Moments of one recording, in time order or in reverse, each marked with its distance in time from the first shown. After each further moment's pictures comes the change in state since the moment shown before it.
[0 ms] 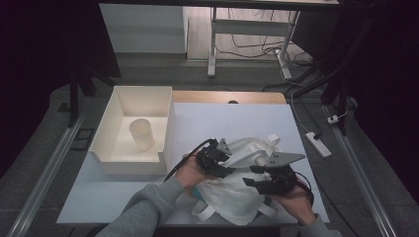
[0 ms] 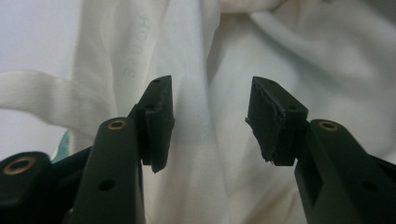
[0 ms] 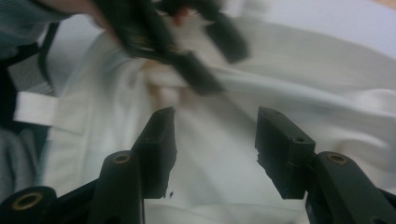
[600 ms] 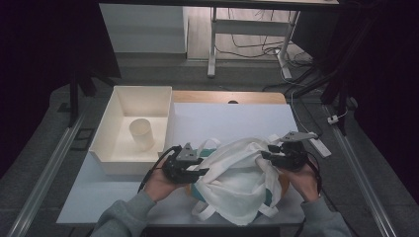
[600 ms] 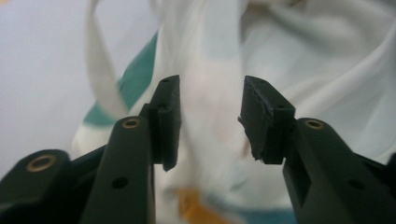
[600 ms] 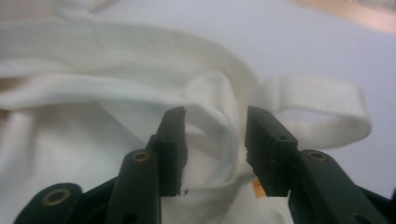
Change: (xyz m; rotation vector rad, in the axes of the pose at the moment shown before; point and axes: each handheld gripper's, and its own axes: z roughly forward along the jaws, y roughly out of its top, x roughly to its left) left arm -0.009 -0.058 -0.071 -0.168 0.086 -0.065; right arm -0.082 -0.003 -0.007 -0.031 -0.235 0.136
